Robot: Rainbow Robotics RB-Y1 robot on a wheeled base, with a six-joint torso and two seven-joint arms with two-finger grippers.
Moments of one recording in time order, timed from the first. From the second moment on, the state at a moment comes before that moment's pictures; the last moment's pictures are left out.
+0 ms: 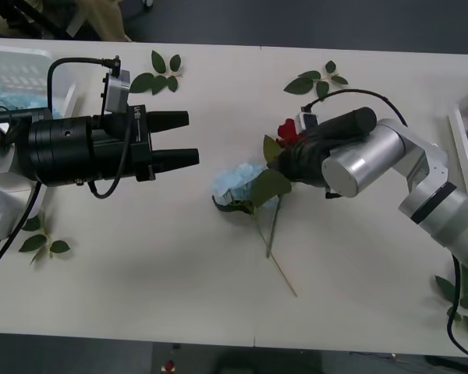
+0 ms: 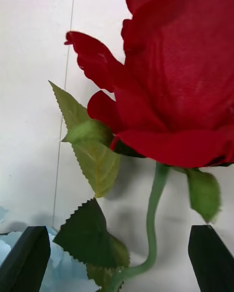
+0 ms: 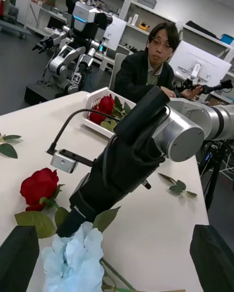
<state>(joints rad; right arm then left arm) -0.68 -0.54 0.65 -1.36 -0.68 0.88 0.97 -0.36 0.46 0.01 -1.61 1.86 1.23 -2.68</state>
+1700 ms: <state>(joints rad) -0.73 -0.53 0.72 -1.23 -0.68 0.72 0.97 -0.36 0.46 0.01 -1.61 1.86 1.23 -2.68</state>
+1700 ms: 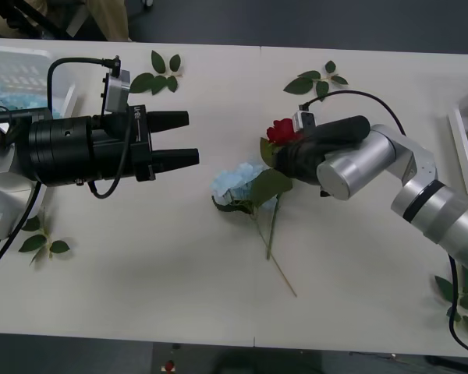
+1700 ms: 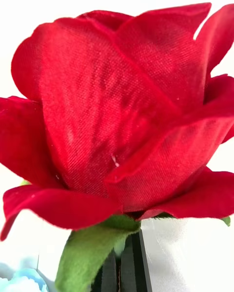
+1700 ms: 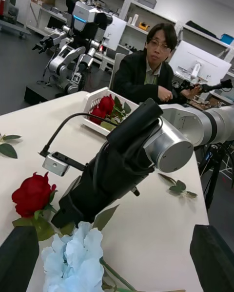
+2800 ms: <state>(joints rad) -0.55 -1.04 0.40 -1.67 -0.90 0.87 0.97 -0.36 0.46 0.01 -1.61 1.86 1.23 -2.68</state>
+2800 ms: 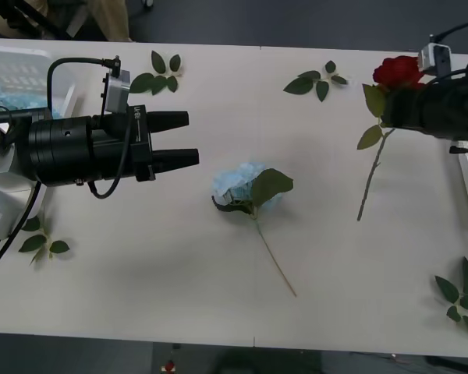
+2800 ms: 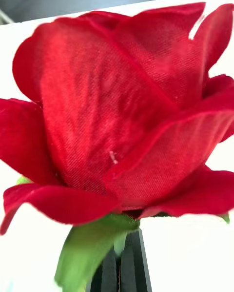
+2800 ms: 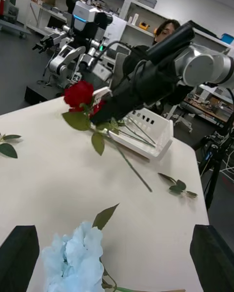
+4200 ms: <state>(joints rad) -0.41 -1.10 -0.21 -1.18 -0.67 0.87 1.89 -0.36 0.46 0.01 -1.61 1.86 1.23 -2.68</state>
